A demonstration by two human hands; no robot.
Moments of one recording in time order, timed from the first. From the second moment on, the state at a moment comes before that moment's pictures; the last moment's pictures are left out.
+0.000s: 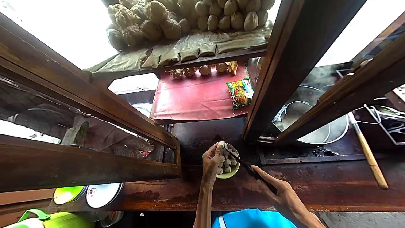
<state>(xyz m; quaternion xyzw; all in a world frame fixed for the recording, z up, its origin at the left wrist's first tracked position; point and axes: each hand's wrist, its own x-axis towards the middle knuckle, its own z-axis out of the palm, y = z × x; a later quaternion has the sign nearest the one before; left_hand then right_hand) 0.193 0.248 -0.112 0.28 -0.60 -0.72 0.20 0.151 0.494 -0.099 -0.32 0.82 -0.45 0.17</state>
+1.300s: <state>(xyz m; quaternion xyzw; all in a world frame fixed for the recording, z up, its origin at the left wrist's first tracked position) 0.273 0.248 -0.235 0.35 -0.79 -0.46 0.19 0.135 0.395 -0.230 -0.06 0.69 -0.60 0.40</state>
